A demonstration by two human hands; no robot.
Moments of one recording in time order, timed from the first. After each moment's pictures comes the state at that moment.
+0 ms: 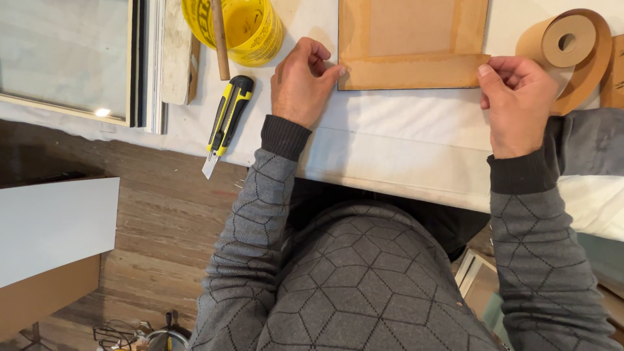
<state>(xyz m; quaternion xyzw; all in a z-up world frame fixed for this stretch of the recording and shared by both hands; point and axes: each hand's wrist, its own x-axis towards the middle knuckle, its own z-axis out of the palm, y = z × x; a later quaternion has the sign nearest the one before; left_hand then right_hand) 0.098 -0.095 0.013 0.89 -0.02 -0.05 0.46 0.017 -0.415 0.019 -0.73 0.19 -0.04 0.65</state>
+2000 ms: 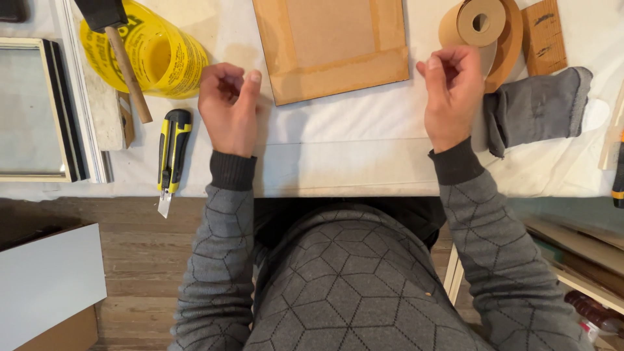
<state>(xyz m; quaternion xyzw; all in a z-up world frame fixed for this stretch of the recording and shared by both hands) 0.089 -0.093 -0.005 0.84 -0.03 0.00 0.55 0.002 -0.412 0.002 -0.76 0.14 -0.17 0.61</state>
